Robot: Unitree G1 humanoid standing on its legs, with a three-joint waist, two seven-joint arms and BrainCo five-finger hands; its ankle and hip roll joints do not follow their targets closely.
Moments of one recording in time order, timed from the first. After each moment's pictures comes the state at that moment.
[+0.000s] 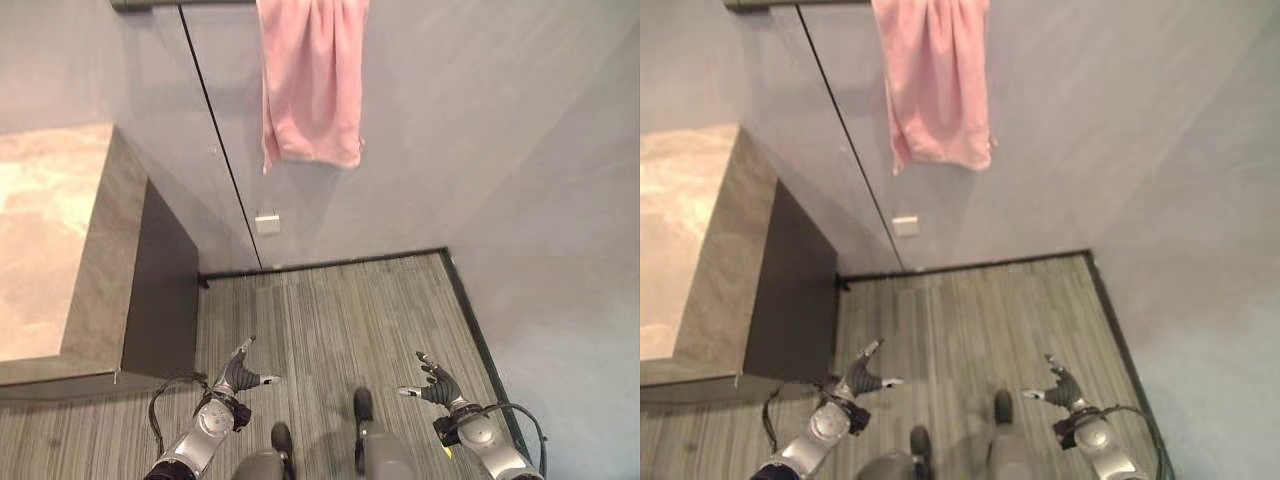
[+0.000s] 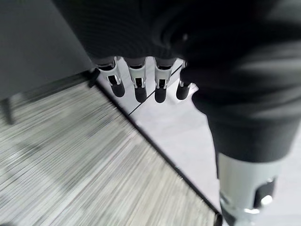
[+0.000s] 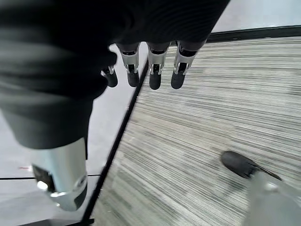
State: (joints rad) left arm -0.05 0.37 -0.41 0.65 0.09 -0.13 0.23; right arm 0.02 -0.39 0.33 0.64 0.06 -0.13 -0.09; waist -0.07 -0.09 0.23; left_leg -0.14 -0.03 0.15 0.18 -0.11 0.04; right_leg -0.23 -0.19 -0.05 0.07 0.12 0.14
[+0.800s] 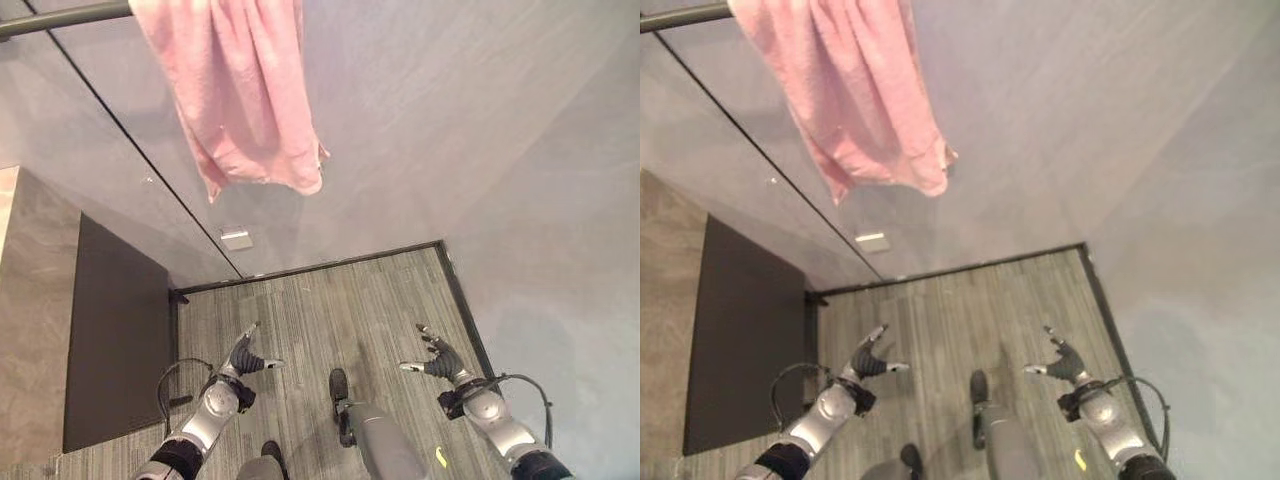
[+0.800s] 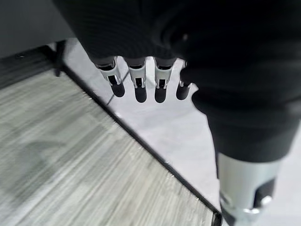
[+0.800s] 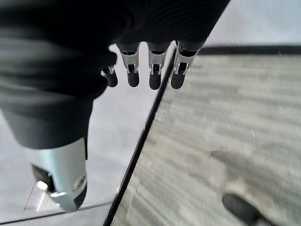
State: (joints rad) left arm -0.19 0.34 -0.41 0.71 0.08 -0.13 0.23; right arm -0.06 -0.49 0.37 0.56 0.04 -0.15 -0.11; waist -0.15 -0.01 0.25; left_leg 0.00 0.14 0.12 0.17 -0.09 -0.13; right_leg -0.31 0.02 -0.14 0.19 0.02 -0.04
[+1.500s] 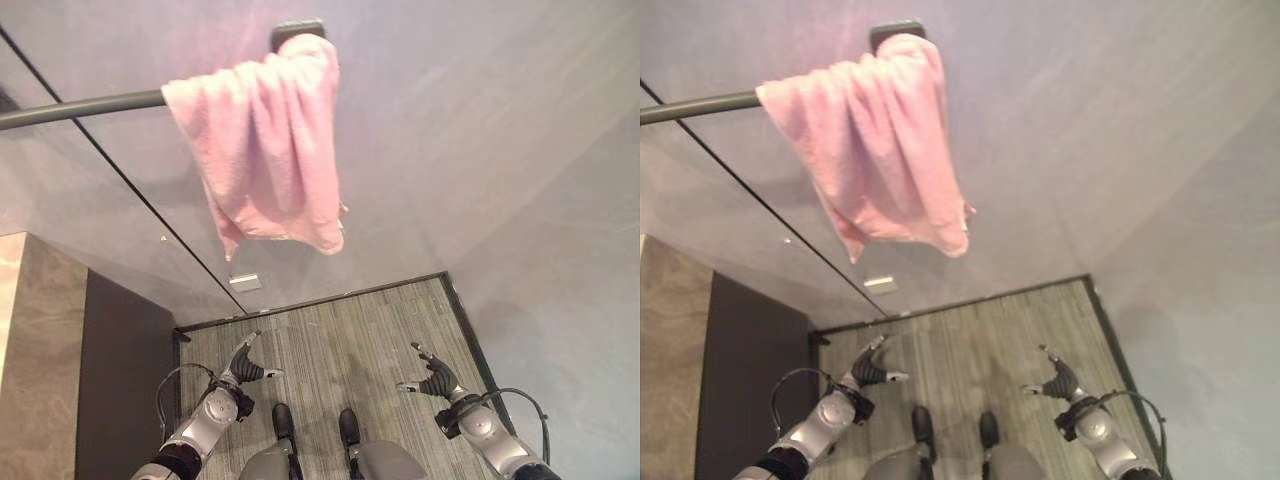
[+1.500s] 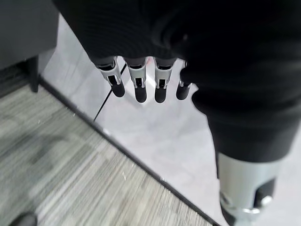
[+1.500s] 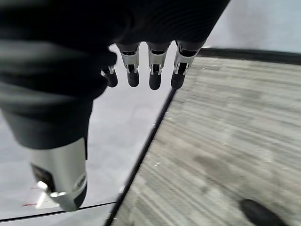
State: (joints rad) left arm -0.15 0.36 -0.45 0.75 0.08 -0.13 0.23; right arm -0.03 -0.44 0.42 0.60 -0.05 -0.14 -0.12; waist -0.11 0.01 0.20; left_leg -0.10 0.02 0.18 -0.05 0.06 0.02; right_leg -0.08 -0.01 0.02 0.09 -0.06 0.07
